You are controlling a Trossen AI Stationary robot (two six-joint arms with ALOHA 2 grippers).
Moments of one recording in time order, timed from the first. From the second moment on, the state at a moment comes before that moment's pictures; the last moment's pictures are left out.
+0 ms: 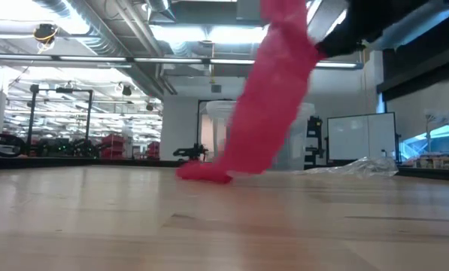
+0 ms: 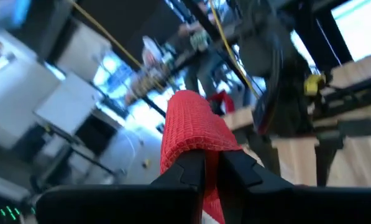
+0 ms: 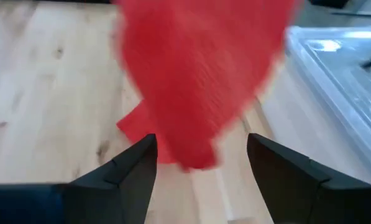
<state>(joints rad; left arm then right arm) -0.28 1.67 1.85 -0.34 -0.75 0.61 0.12 0.98 0.71 -0.29 0.30 0.05</state>
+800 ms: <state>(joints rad) -0.25 1.67 1.85 -0.29 -0.68 0.61 0.12 1.17 0.26 0.85 0.18 0.07</state>
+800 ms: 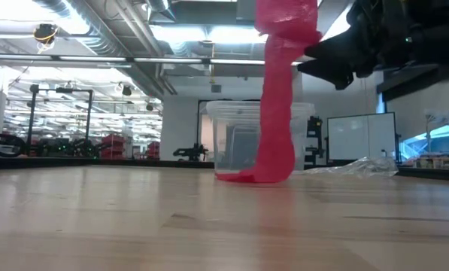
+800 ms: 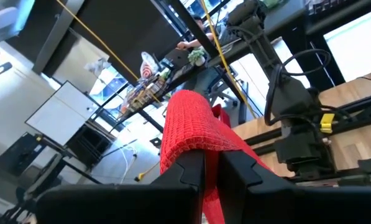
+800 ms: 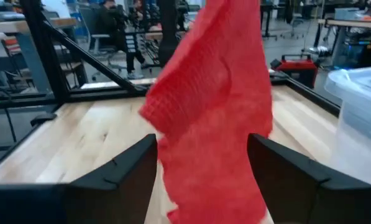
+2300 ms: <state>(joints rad) -0.33 1.67 1.85 -0.23 -0.72 0.81 0.12 0.77 0.39 0.34 0.00 0.07</state>
